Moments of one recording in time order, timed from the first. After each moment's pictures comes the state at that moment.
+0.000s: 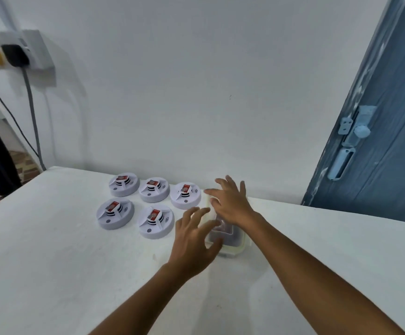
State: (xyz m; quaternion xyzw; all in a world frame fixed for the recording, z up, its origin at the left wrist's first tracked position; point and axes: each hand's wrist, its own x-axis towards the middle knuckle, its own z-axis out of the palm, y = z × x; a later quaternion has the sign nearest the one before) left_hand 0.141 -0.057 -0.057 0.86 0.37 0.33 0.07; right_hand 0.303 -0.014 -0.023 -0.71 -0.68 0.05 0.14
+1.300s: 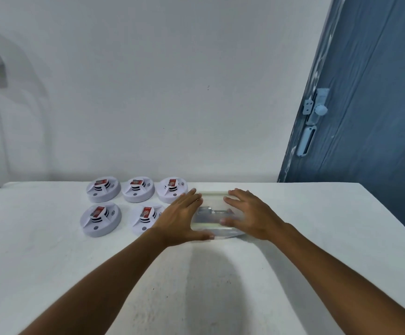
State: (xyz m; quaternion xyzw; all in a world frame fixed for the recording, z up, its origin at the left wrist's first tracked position) left_hand 0.109 0.000 -0.035 0.96 0.23 0.10 0.12; right_hand 0.314 -0.122 -0.034 -0.73 -0.65 0.08 0.17
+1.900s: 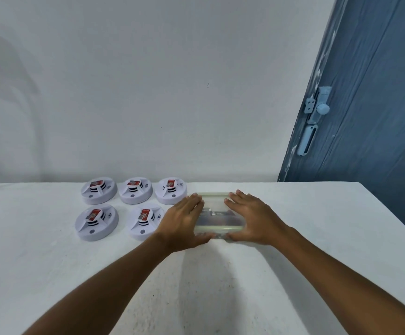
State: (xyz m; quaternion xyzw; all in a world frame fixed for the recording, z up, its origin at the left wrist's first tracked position) left_hand 0.116 0.007 -0.063 0.97 0.18 0.19 -0.02; right_hand 0.307 -0.126 -0.025 -0.72 -0.68 0.03 0.11
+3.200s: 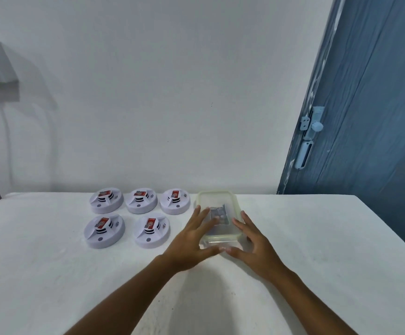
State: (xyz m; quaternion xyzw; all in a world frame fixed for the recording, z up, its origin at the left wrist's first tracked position) left_hand 0.111 -0.013 -0.071 0.93 0.20 0.18 0.26; right_hand 0.277 -0.154 -0.076 -0.70 -0.53 0.19 0.43
